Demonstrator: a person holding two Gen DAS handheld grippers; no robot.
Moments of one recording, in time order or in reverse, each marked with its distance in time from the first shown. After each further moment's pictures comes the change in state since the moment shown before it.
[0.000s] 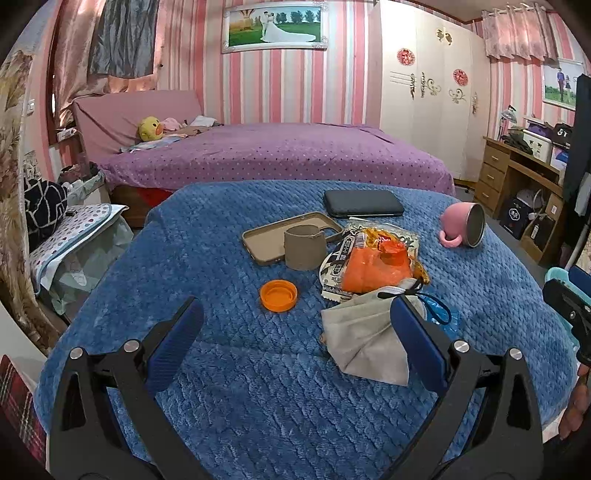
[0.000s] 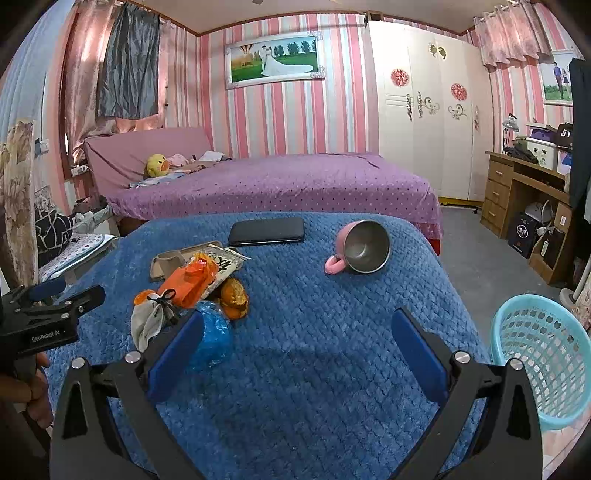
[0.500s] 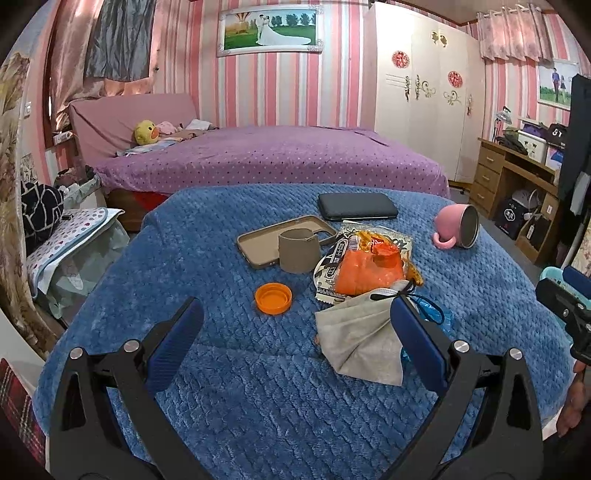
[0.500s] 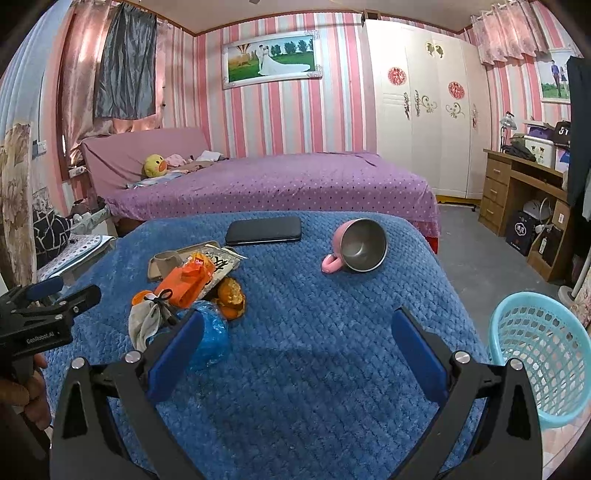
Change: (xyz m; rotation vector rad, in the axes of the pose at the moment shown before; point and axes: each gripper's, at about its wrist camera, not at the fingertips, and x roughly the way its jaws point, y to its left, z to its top) left arm -0.003 0.000 0.000 0.008 -0.013 -0.021; right arm 0.002 -0.003 0.000 0.017 0.010 -0.001
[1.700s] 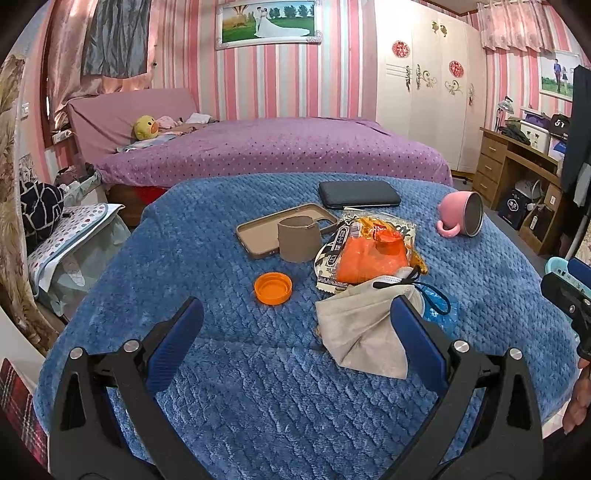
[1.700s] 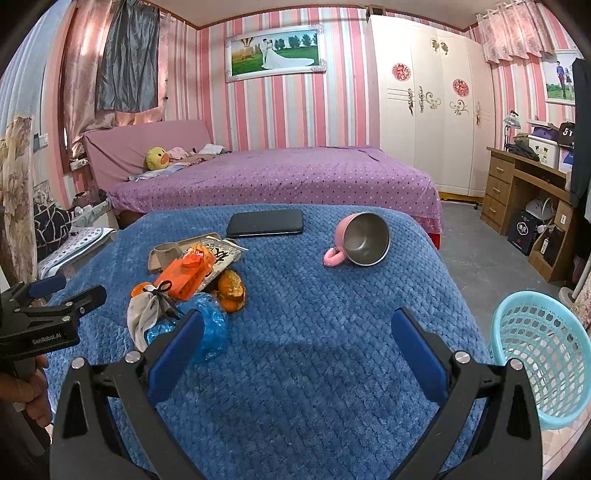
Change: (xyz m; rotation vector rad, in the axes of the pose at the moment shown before) left arm 0.010 -0.006 -0.005 0.020 0.041 0.016; right arm 0.000 0.001 -0.001 -0.025 0.021 -0.001
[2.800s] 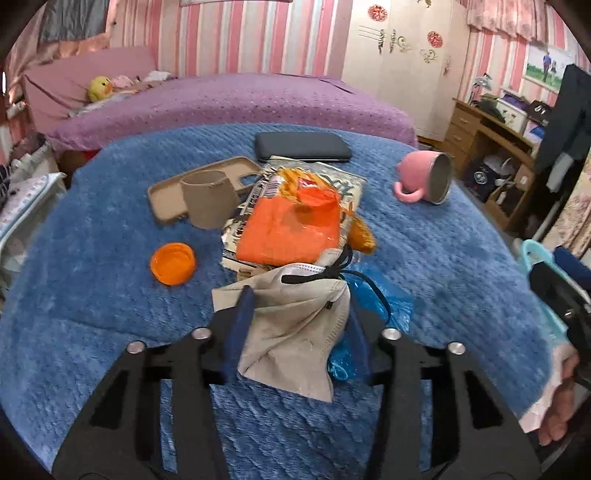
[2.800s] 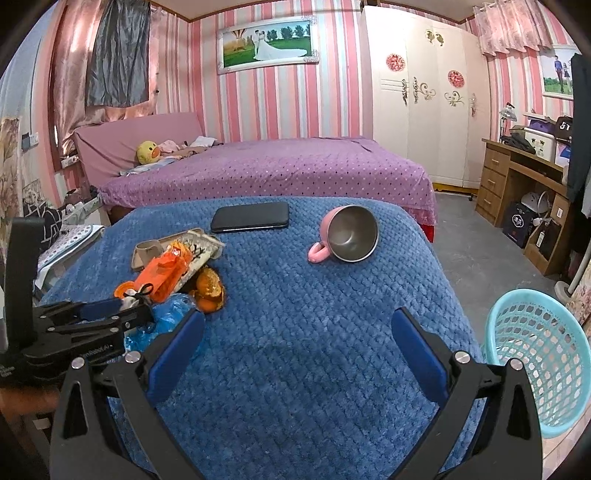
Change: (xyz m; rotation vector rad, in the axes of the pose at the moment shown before) left arm 0.056 -0.052 0.000 -0.005 0.181 -0.185; right arm 0.017 -0.017 0.007 0.006 0.042 -0.023
